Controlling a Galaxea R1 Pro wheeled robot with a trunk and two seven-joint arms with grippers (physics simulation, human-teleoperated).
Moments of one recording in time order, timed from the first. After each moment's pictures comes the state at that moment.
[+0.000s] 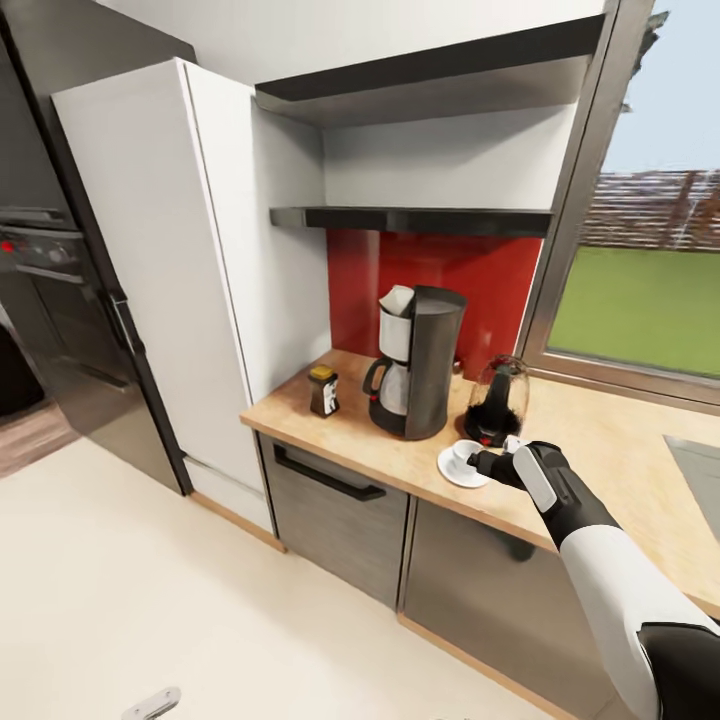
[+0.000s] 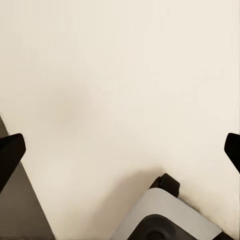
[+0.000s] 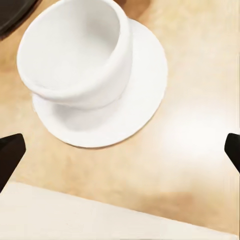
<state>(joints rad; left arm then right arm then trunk) -0.49 0.09 0.15 -0.02 0.29 0.01 0.41 -0.91 -0.11 -0.01 -0.71 -0.50 0.73 -0.25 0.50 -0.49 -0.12</state>
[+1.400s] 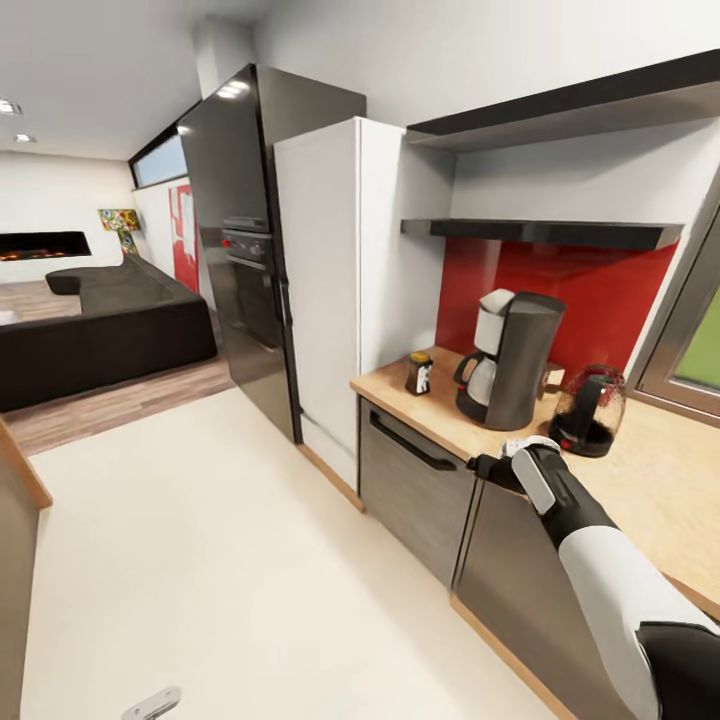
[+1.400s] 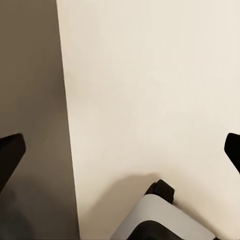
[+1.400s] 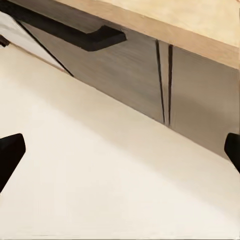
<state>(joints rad) -0.49 0.09 0.15 -0.02 0.29 0.01 0.40 -0.91 -0.10 -0.01 -0.68 -0.50 0.74 -0.25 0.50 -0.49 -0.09</state>
